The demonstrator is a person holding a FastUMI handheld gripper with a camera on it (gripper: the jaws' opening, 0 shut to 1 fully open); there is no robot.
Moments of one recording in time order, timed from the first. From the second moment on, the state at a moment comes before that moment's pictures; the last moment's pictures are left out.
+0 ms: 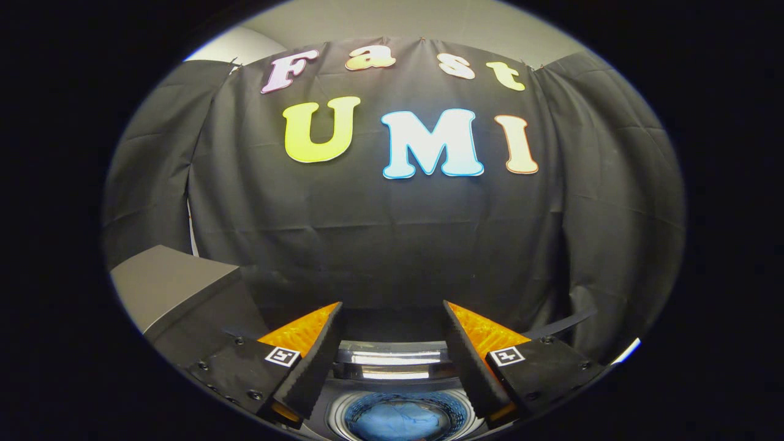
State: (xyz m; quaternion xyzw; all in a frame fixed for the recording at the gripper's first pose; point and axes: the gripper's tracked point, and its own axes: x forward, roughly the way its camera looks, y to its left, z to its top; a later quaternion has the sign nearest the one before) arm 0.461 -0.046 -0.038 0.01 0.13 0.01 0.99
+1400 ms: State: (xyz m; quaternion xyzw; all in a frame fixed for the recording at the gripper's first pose) arm 0.327 -0.026 -0.029 0.01 0.13 0.02 0.99
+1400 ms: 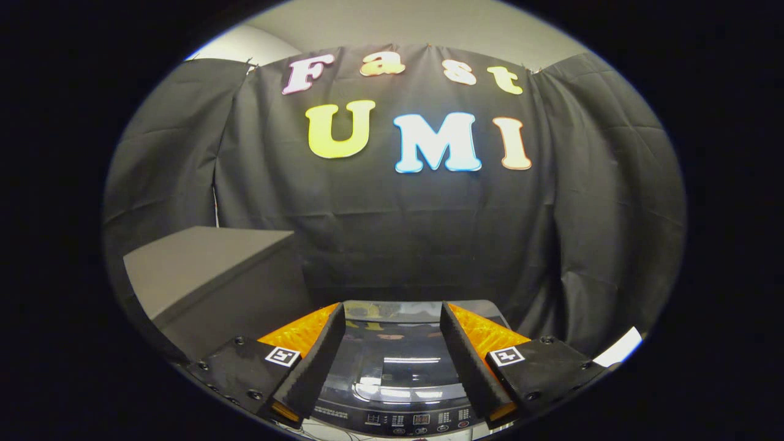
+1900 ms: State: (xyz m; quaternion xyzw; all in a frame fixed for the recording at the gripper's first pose) arm 0.235 -0.041 0.044 0.02 0.06 0.00 1.00
